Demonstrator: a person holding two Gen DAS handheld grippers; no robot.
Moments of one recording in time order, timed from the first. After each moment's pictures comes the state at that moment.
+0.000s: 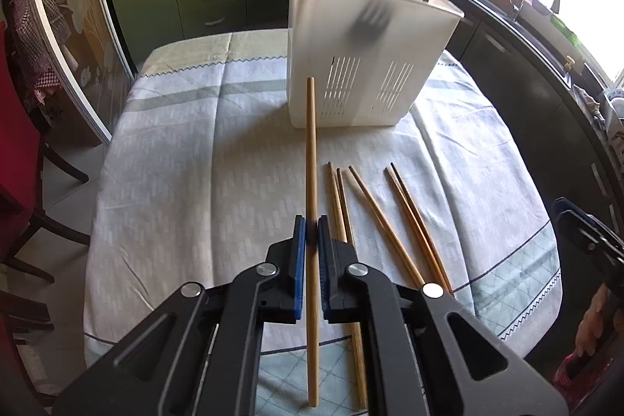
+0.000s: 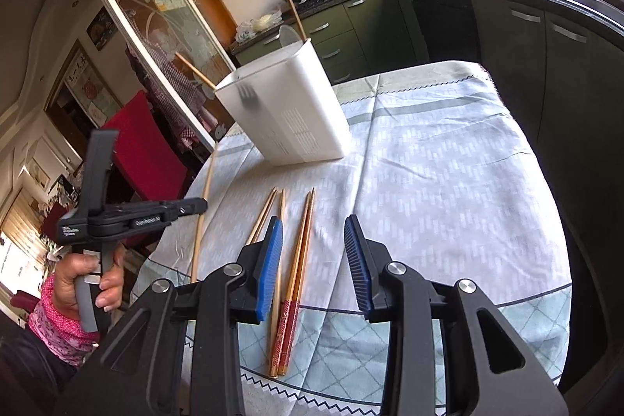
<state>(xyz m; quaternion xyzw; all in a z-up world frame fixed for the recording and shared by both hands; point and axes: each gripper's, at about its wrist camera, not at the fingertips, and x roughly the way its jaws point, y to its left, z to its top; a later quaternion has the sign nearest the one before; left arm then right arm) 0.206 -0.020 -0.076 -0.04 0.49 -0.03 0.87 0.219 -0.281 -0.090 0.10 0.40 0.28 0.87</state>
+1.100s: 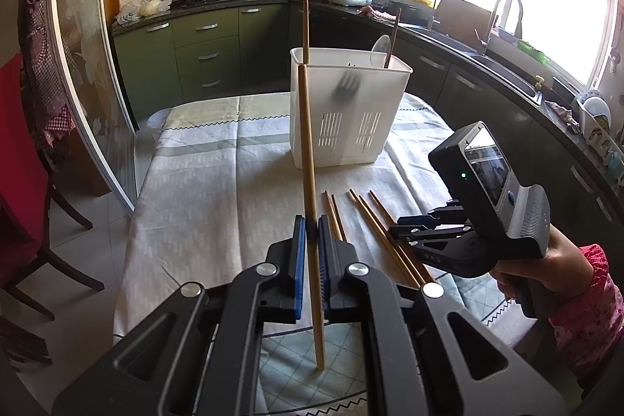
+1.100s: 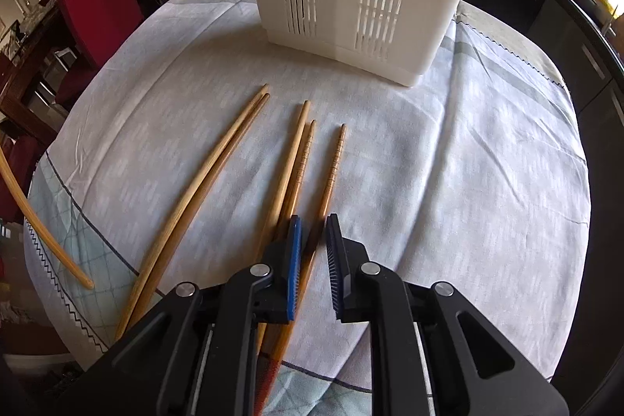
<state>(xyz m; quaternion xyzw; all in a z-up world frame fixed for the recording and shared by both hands) 0.134 -0.013 -0.035 -0.02 0.38 -0.05 0.92 0.293 -0.118 -0.172 -0.15 0.53 0.24 0.80</state>
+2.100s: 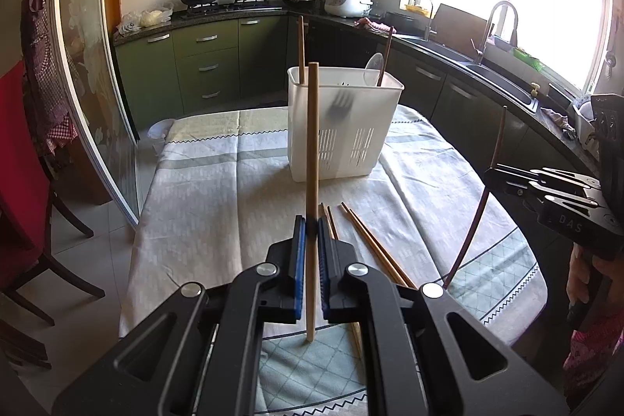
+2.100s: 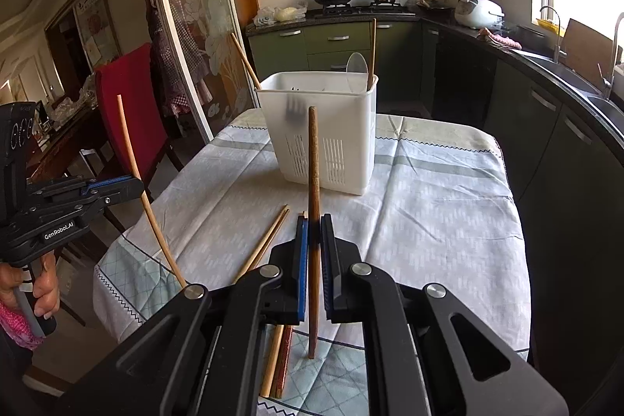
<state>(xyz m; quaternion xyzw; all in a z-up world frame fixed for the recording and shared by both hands) 0.124 -0.014 -0.019 -0.02 0.36 -0.05 0.93 0.198 -0.212 -0.030 -0.03 0.34 0.26 0.90</state>
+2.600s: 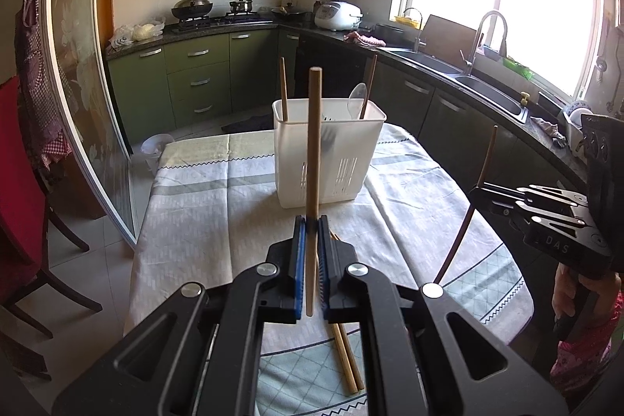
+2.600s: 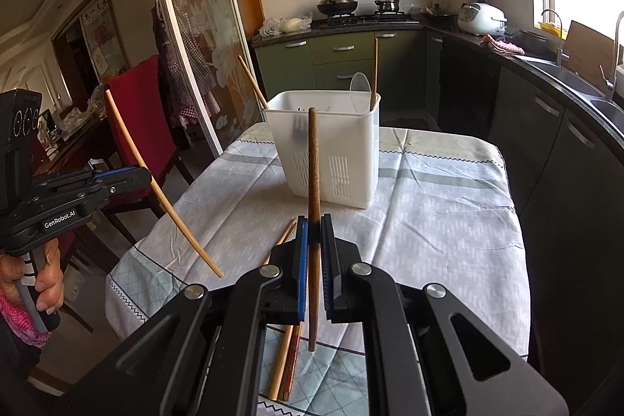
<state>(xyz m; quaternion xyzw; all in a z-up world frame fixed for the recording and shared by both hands) 0.133 -0.020 0.015 -0.02 0.34 -0.07 0.94 0.198 -0.219 -0.018 -0.02 0.33 0.28 0.90</state>
